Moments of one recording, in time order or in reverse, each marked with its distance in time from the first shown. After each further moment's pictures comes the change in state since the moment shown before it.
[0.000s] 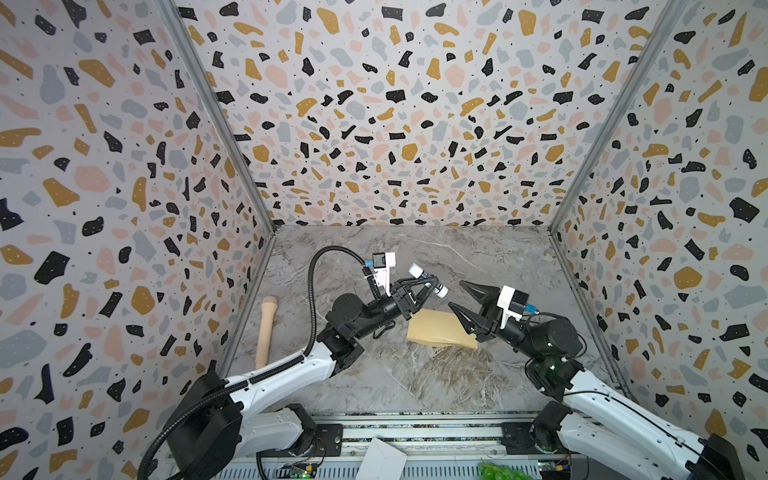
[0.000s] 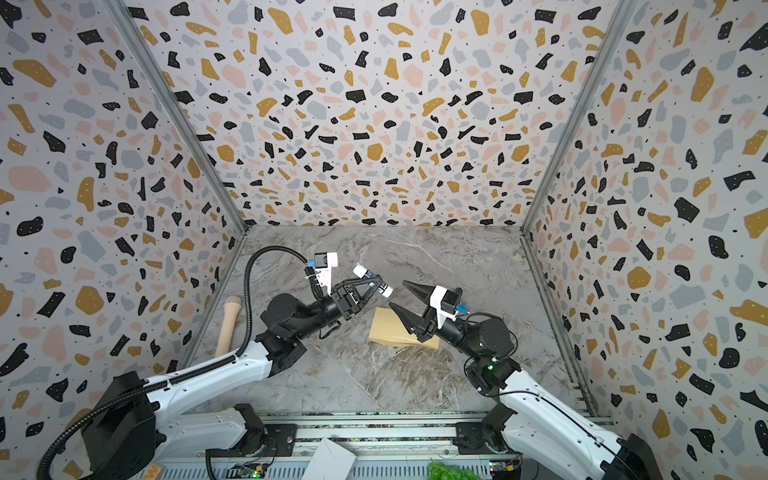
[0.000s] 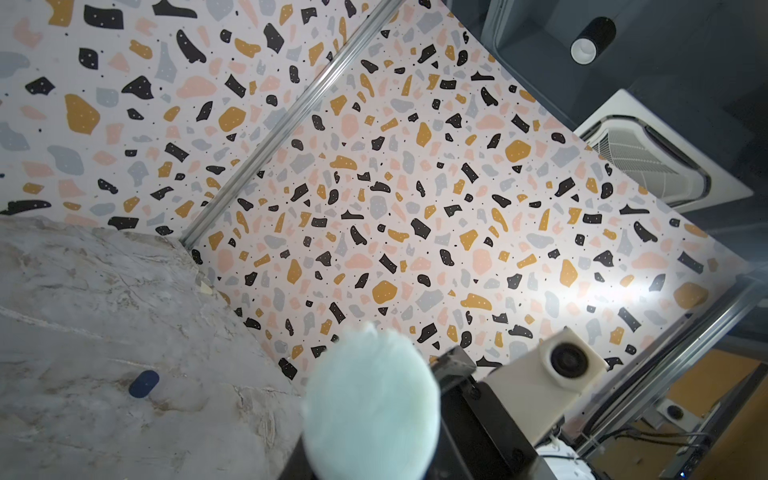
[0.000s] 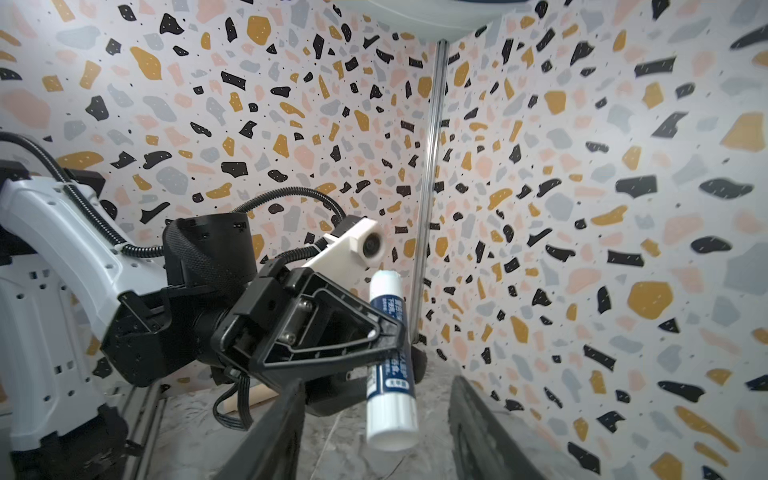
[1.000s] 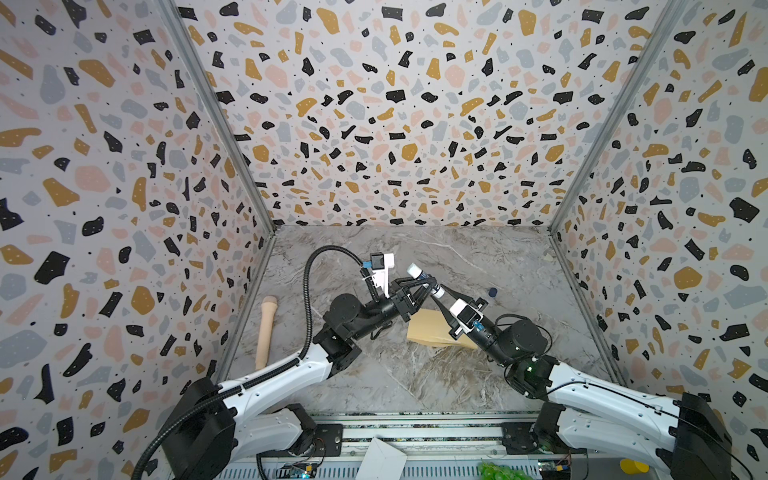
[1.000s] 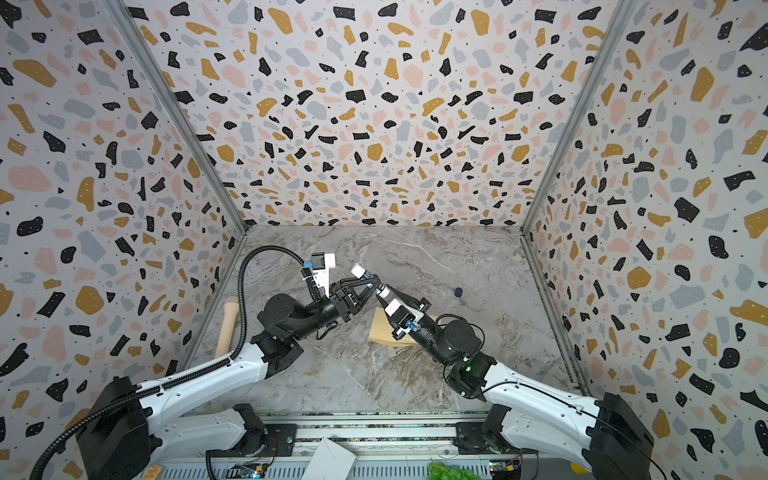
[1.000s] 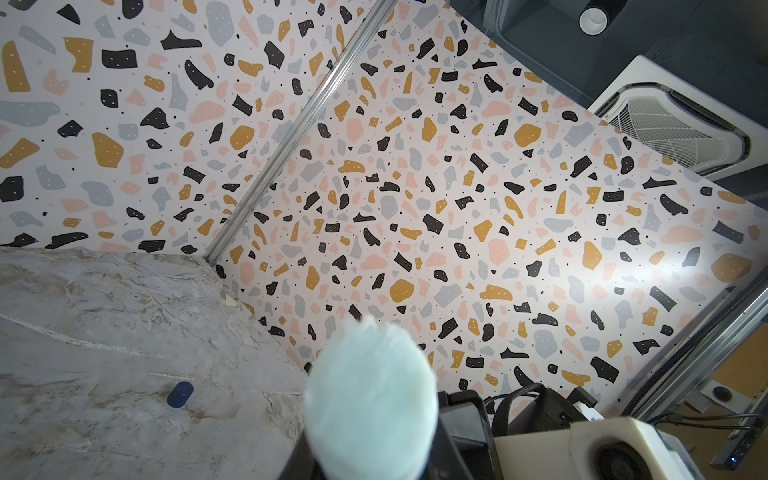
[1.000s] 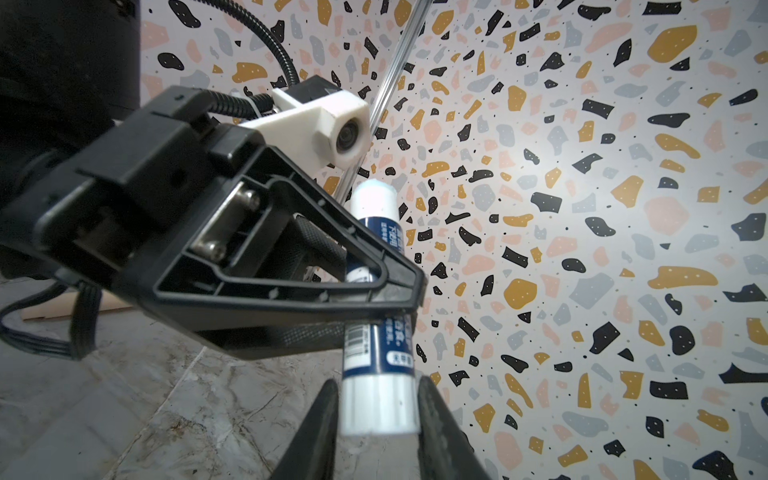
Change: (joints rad) left arm 0.005 -0.042 -0.001 -0.050 -0.005 0.160; right arm 0.215 0.183 0.064 -0.053 0.412 -0.477
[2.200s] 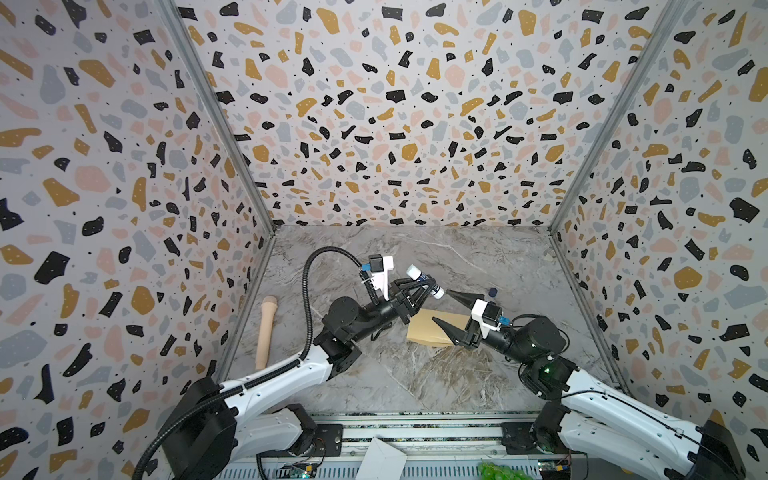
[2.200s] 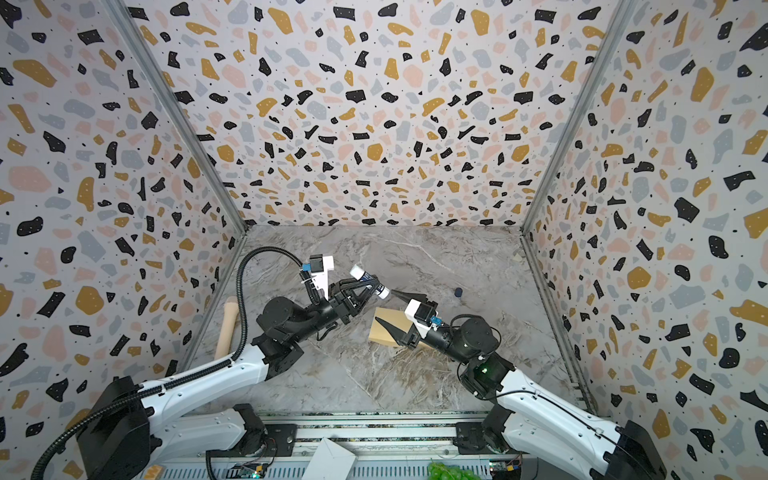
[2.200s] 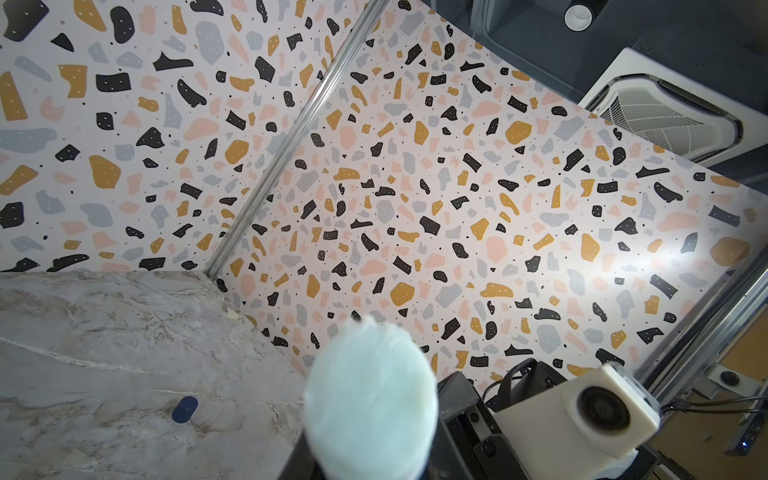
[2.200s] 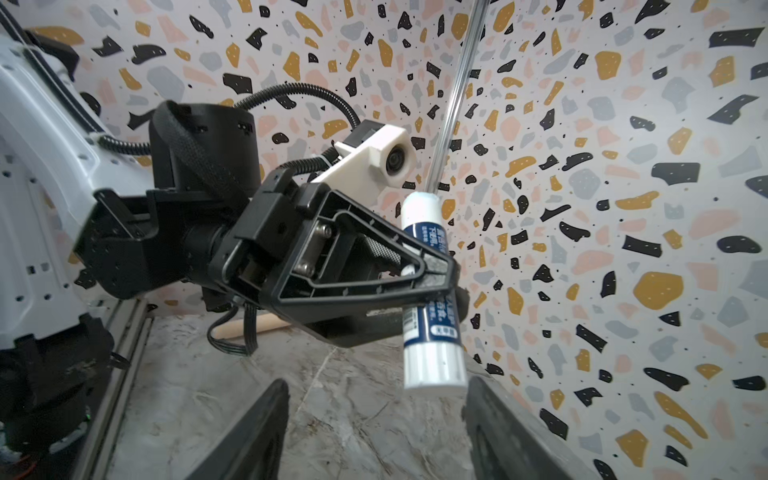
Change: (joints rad) left arm -0.002 0.000 -0.022 0.049 -0.005 0.034; right arm -0.127 -0.145 -0.036 -0.134 -0.328 0.267
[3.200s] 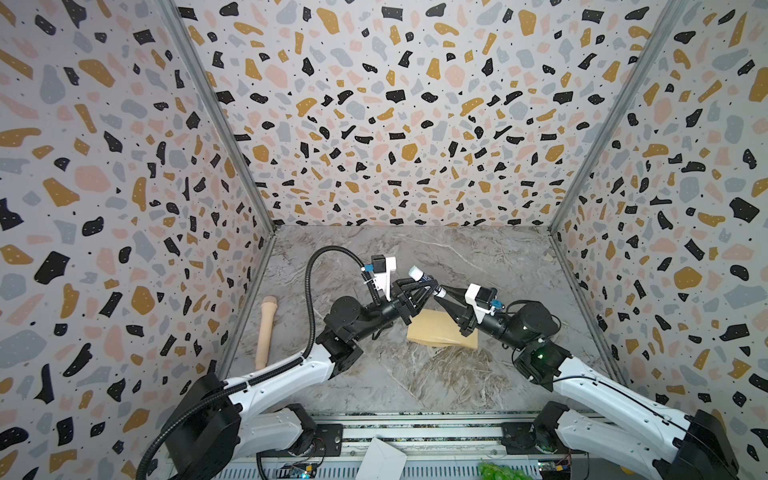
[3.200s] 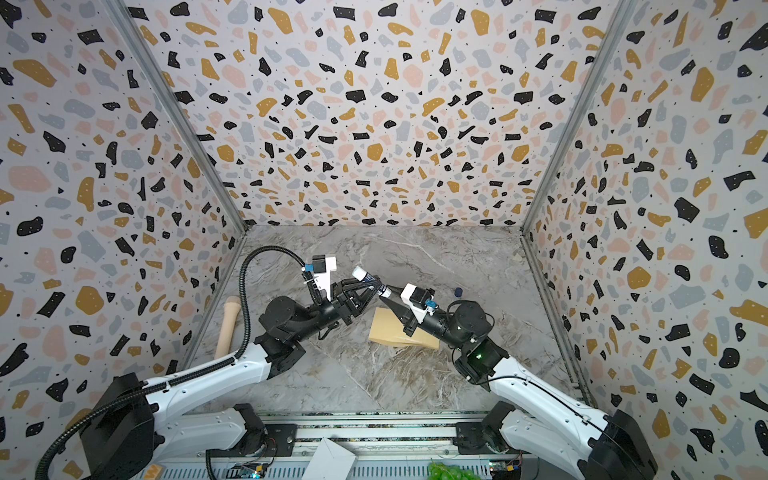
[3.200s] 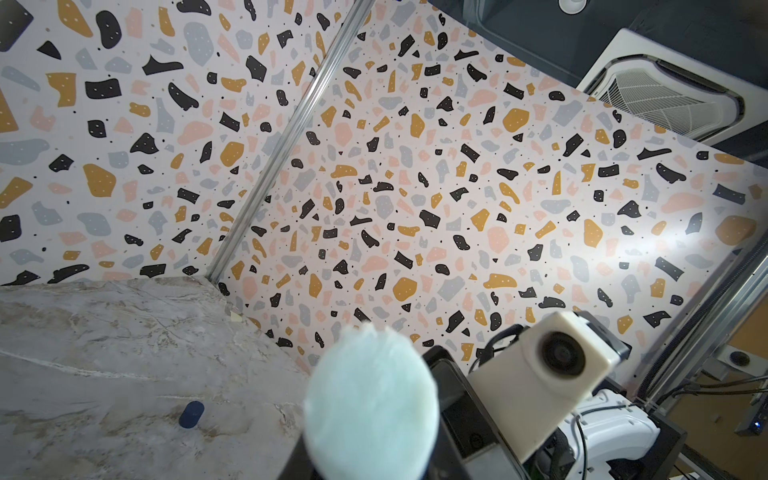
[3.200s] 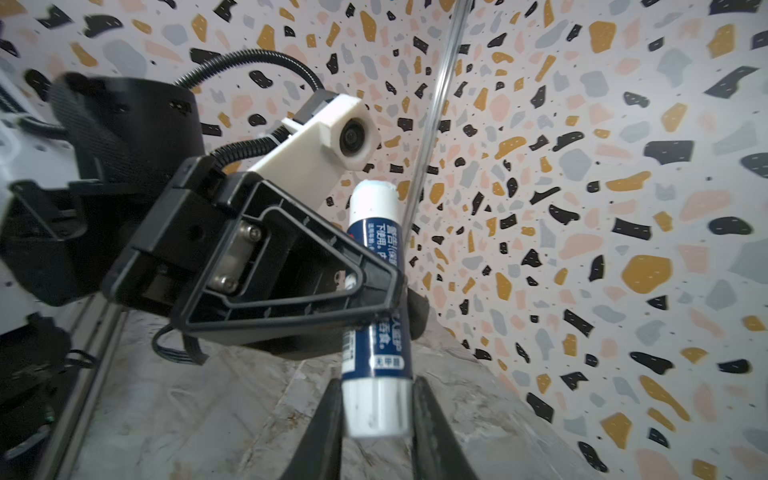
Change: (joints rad) left arm -0.003 0.021 0.000 0.032 0.023 0.056; right arm -0.146 0.133 0.103 0.000 -0.223 0.171
